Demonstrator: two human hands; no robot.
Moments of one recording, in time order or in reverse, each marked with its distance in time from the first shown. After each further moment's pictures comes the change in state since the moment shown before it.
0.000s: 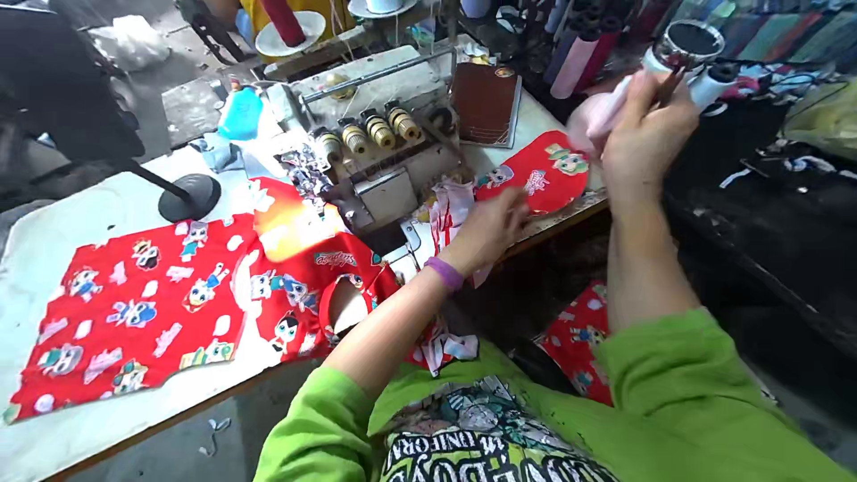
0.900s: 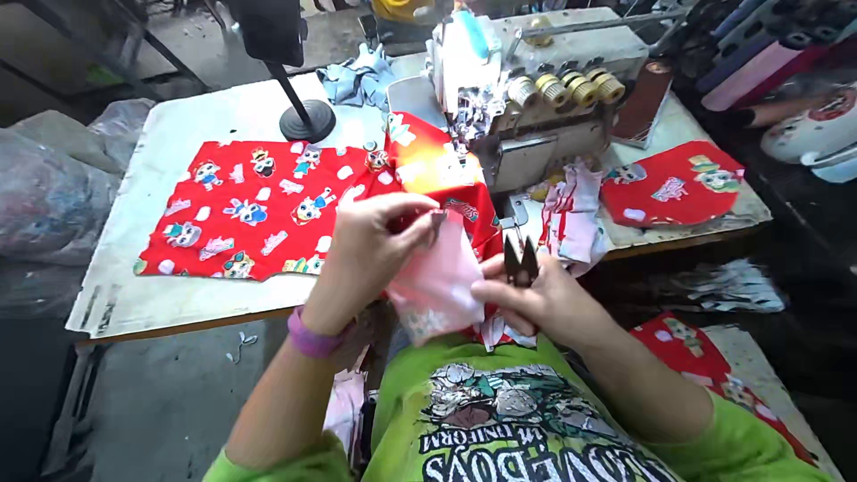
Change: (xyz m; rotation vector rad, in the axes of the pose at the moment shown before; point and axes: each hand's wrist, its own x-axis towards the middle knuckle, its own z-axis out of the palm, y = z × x) left_hand -0.235 0.017 -0.186 0.093 0.518 -0.232; right_hand -0.207 -0.136 0.055 0.772 -1.229 0.169
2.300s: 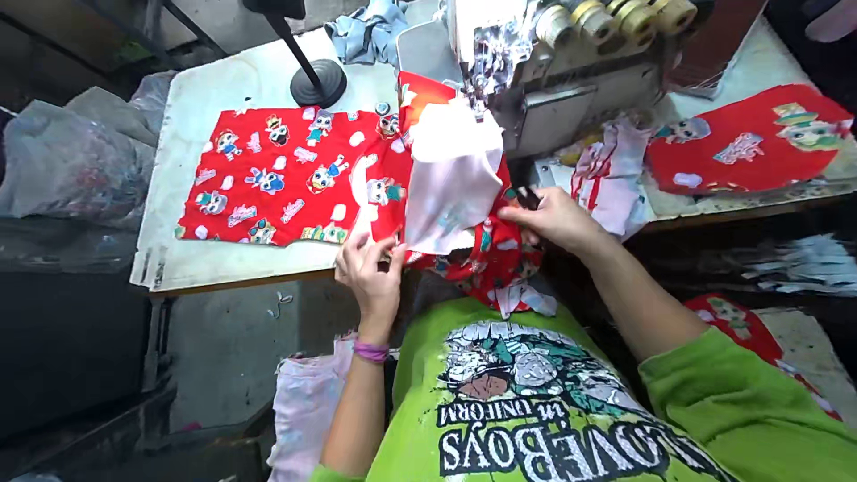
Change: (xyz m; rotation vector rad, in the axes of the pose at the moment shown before) left_hand -0.113 -0.089 0.062 0.470 0.426 -0.368; right_hand 0.056 0.057 -0.061 -0.316 0.102 0.141
